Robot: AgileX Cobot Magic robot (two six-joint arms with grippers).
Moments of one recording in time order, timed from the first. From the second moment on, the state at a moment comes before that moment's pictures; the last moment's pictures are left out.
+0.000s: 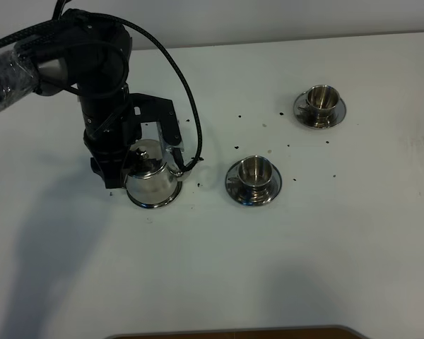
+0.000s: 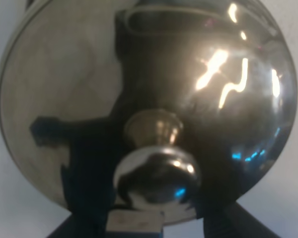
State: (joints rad) left arm -0.39 2.10 -1.57 0.12 1.19 0.97; right arm -0.04 -0.01 -0.52 0.20 1.12 -0.04
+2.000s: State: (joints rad) left arm -0.39 2.13 -1.60 0.14 1.16 1.01; right arm -0.04 -0.01 -0.52 0.20 1.12 -0.04
